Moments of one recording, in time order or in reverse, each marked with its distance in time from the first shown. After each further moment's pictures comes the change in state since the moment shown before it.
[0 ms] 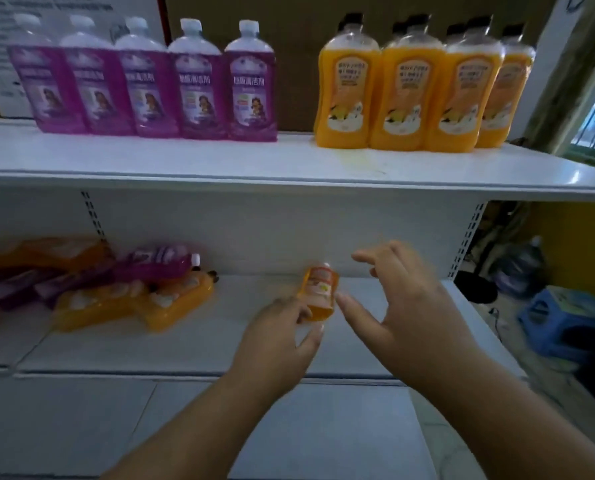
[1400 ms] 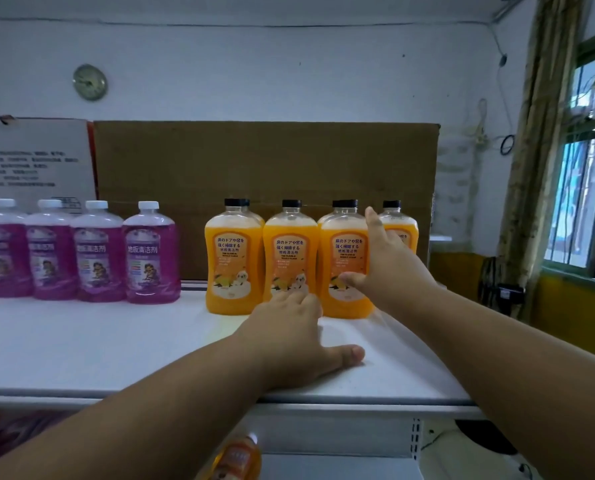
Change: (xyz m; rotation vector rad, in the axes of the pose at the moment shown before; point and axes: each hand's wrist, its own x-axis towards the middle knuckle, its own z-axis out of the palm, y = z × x) left_hand 0.243 0.210 -0.020 0.515 -0.207 0.075; right_hand 0.243 0.218 -0.113 -0.191 0.160 0.145
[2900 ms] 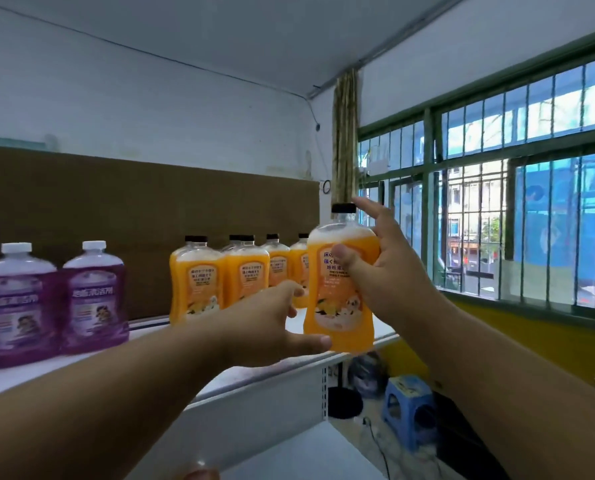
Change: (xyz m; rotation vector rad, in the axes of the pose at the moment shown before) left_hand -0.084 -0.054 -0.089 -0.467 -0.147 0.589; right_hand -0.144 -0.187 -0.139 0.453 0.352 0.092
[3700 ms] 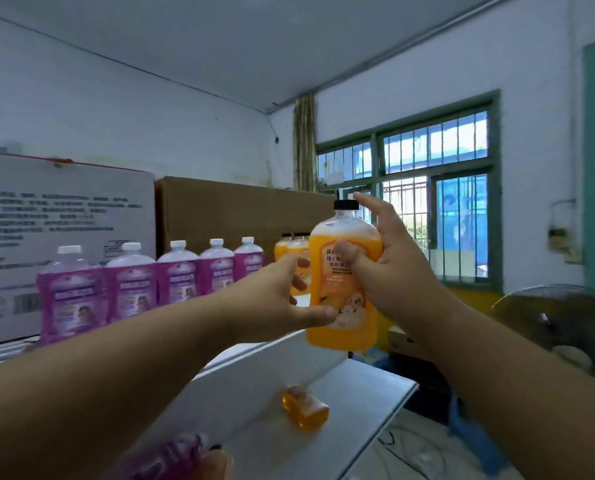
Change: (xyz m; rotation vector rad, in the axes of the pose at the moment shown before) left_hand -0.337 -0.129 -0.167 -0.214 -0.009 0.311; right_hand -0.160 -0.323 0.248 -0.209 0.129 0.013
